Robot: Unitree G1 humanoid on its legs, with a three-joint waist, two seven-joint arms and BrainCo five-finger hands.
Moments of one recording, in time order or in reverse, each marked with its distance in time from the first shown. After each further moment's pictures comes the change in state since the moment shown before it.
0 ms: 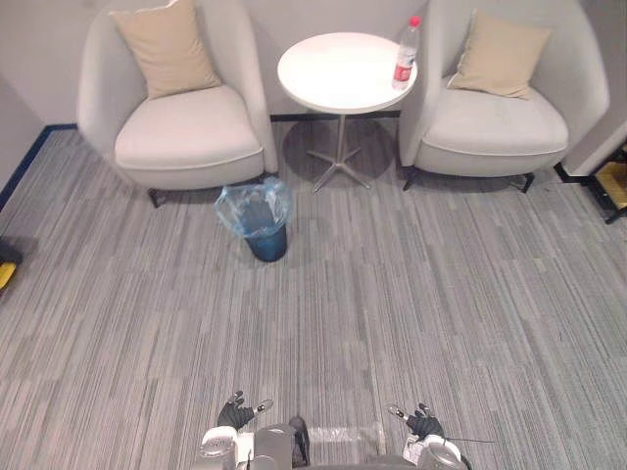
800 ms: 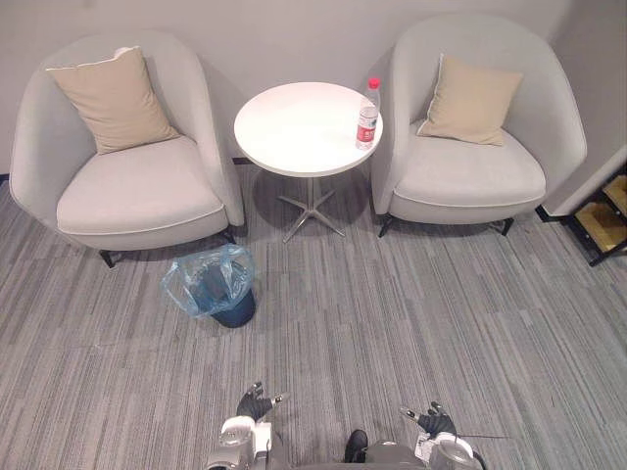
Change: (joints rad) left arm -0.042 -0.080 0.037 -0.008 -0.021 -0.004 -0.001; right arm 0.004 -0.061 0.012 0.009 0.014 -0.004 -0.012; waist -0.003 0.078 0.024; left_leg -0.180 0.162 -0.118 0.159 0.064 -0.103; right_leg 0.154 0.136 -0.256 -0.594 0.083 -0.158
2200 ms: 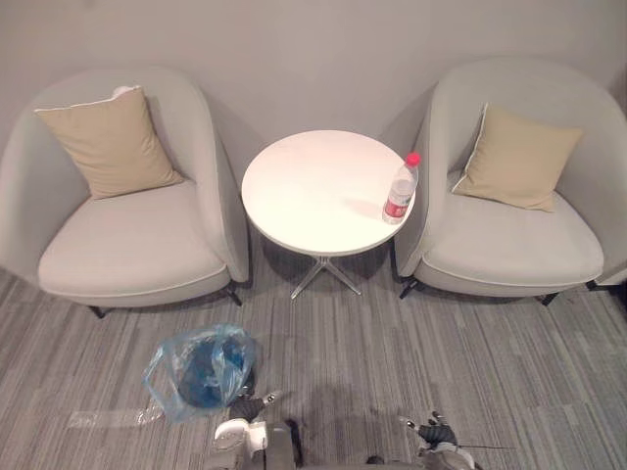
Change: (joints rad) left arm 0.018 0.023 0.090 0.001 -0.013 0.004 0.000; right arm 0.020 0.049 -0.002 0.025 -0.016 0.000 0.002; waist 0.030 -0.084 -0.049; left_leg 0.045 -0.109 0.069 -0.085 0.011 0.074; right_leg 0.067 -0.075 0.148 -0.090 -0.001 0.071
